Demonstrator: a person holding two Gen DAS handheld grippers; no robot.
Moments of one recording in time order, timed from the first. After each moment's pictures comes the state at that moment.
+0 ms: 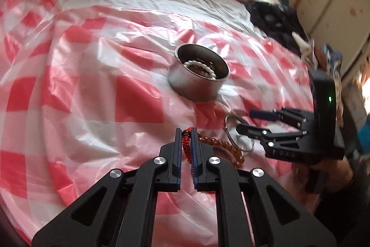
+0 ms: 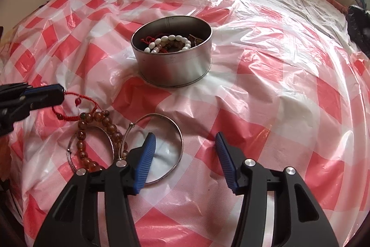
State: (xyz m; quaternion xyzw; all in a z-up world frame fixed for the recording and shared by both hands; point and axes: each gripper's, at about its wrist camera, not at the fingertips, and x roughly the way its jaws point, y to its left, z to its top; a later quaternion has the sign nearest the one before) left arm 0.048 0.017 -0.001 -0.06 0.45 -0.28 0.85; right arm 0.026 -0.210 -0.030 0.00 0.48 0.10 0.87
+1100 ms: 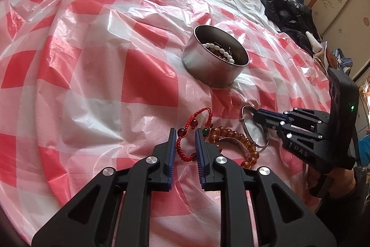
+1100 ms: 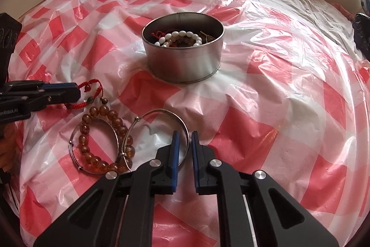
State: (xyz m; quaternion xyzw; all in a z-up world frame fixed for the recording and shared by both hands) left arm 0.054 0.012 -0.024 -0.06 0.49 -0.25 0.83; right arm 0.022 -0.199 -0.031 -0.04 0.48 0.12 0.87
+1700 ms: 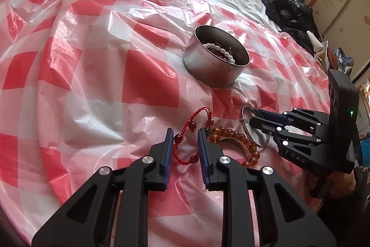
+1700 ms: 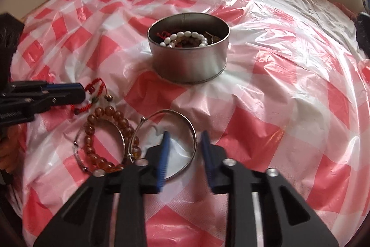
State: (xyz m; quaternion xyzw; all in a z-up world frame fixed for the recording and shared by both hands) left arm 0.055 0.012 -0.023 -0.06 0.49 -0.25 0.83; right arm 0.021 -0.188 -0.035 -0.05 0.48 0.12 0.87
